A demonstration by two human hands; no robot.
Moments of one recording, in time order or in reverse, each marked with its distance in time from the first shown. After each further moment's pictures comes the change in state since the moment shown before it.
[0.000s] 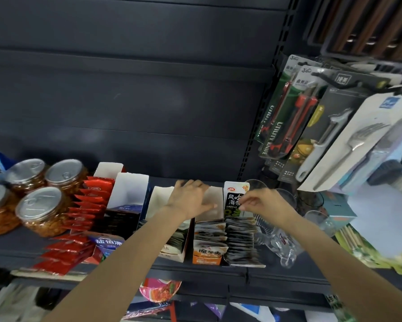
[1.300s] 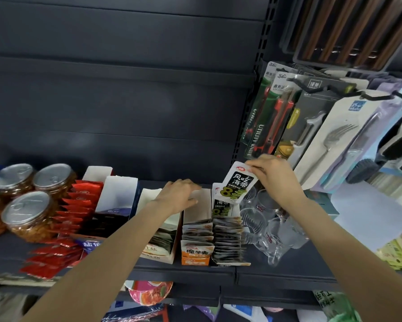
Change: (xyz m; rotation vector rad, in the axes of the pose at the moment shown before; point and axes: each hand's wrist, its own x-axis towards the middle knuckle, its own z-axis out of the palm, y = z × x) left_hand 0.007 -0.001 -0.013 -0.071 -0.095 0.042; right_hand -0.008 -0.017 -0.061 -0.222 0.447 -0.195
